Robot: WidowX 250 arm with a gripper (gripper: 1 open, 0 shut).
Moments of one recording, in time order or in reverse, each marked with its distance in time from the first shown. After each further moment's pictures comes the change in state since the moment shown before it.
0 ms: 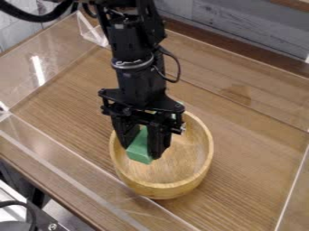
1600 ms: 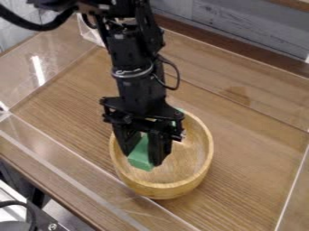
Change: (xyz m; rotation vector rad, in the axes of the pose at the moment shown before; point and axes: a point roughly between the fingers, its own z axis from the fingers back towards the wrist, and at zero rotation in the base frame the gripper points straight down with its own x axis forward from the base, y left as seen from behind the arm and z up) arm -0.001 -0.001 -0.009 -0.024 0.004 0.001
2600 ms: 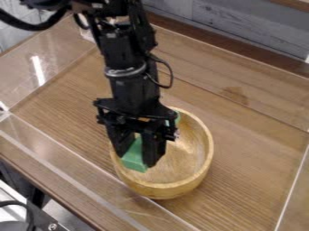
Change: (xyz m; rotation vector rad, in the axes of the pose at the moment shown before) arm -0.007 0.005 0.003 -0.025 0.026 0.008
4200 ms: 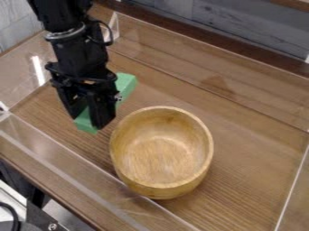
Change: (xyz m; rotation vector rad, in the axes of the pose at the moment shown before) arm 0.001 0.061 0.035 0.036 -0.084 -0.059
